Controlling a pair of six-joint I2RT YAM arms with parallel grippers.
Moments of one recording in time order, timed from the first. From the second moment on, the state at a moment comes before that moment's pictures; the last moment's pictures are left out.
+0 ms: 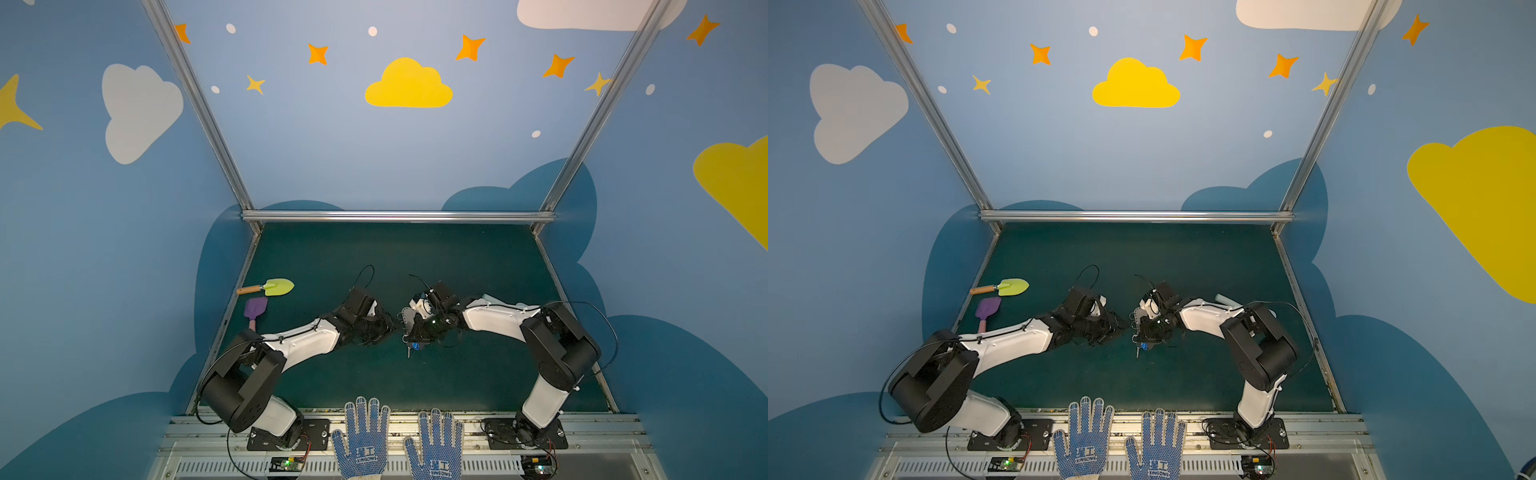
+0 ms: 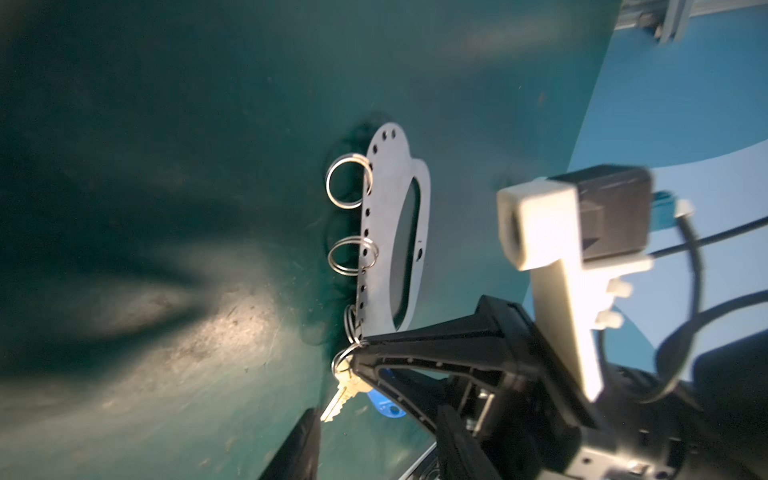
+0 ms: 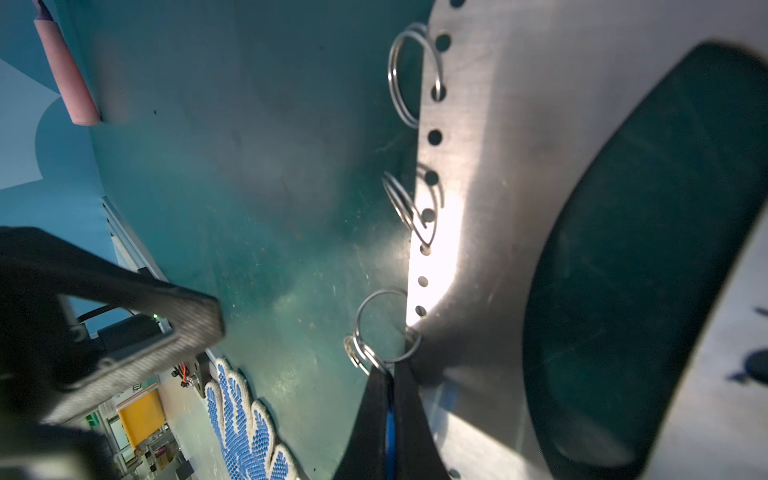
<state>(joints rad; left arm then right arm) -0.62 1.51 0.71 -0.03 0.44 -1.13 0.69 1.76 0.95 -0.33 -0.52 0.52</state>
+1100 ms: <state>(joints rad) -0.65 1.72 0.73 0.17 0.49 -1.18 0.67 1.75 0.92 -0.27 -0.56 0.61</state>
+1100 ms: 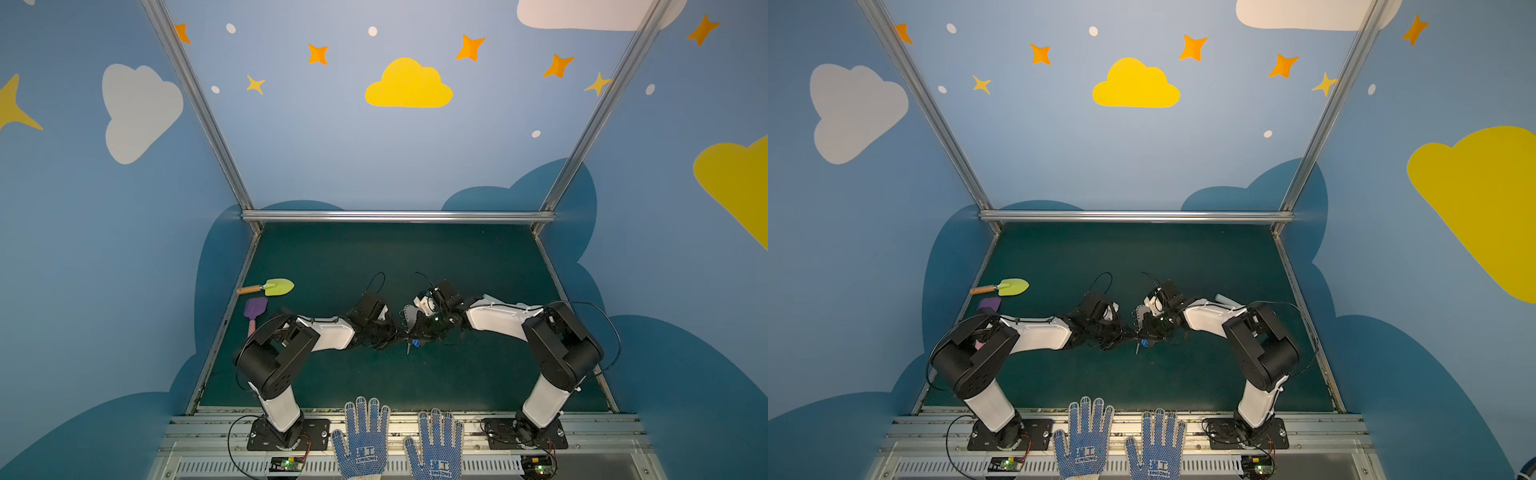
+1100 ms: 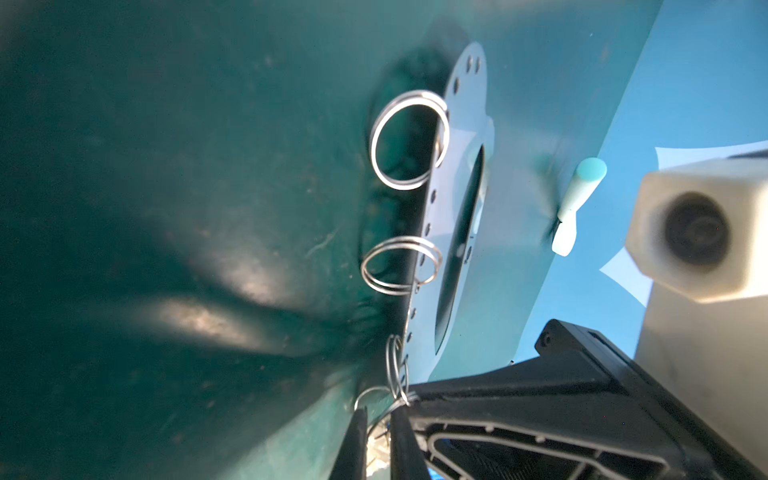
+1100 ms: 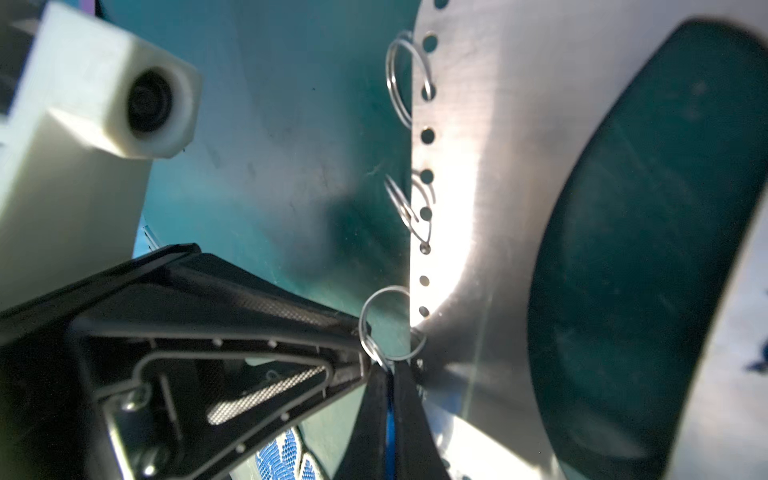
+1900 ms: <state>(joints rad) -0.60 1.73 0.53 0.60 0.45 -1.39 0.66 1.73 0.87 -0.14 -0.60 0.68</state>
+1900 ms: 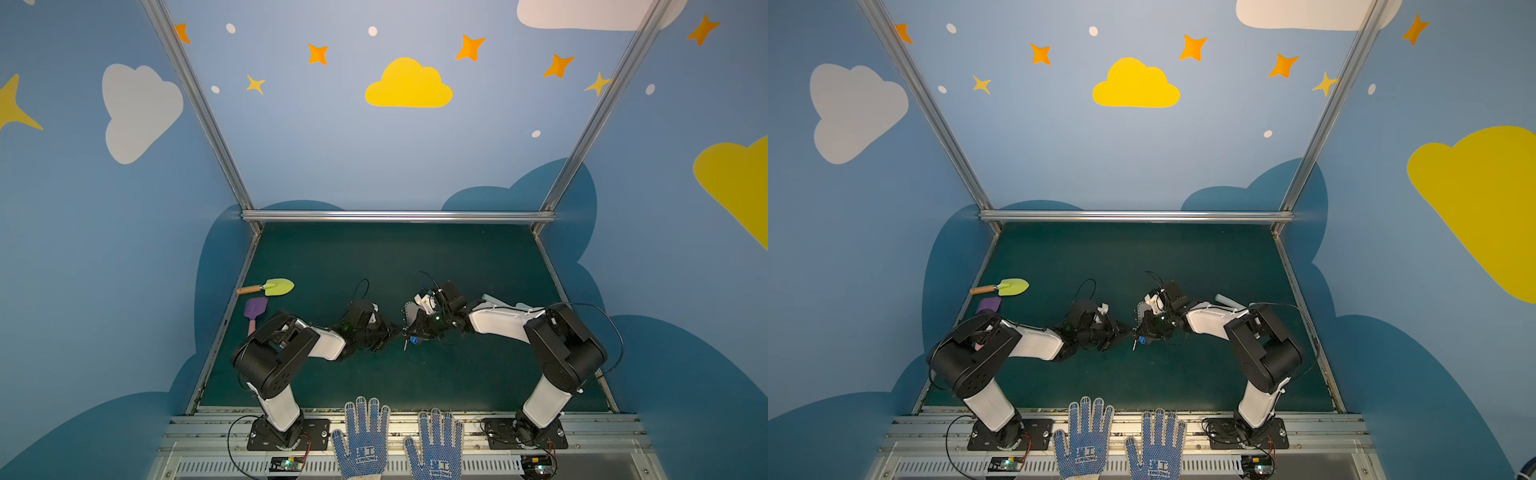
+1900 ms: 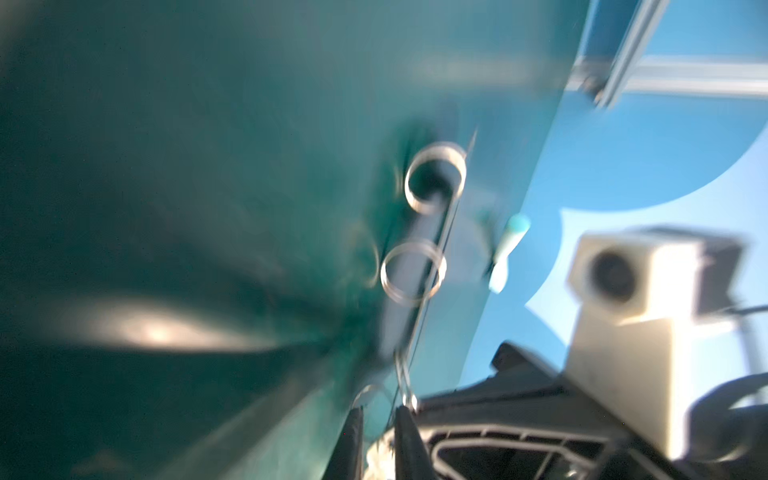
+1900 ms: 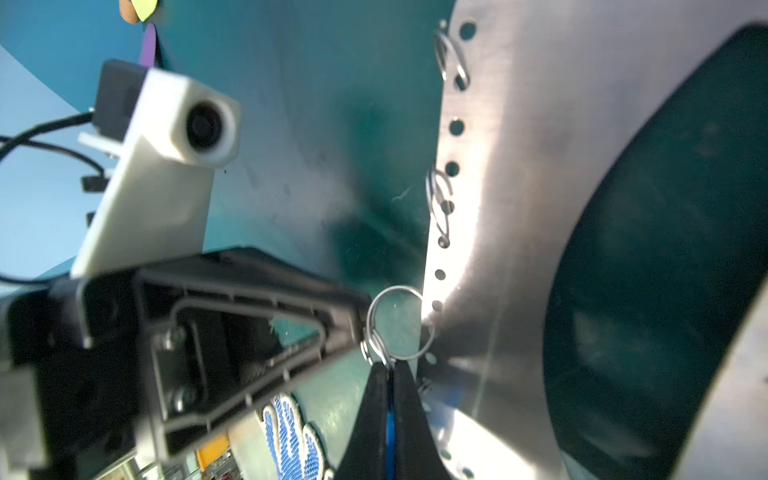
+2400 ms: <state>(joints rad) -0.58 1.82 0.48 0.90 0.46 -1.50 0.65 1.70 0.86 -0.10 -0.64 0.71</state>
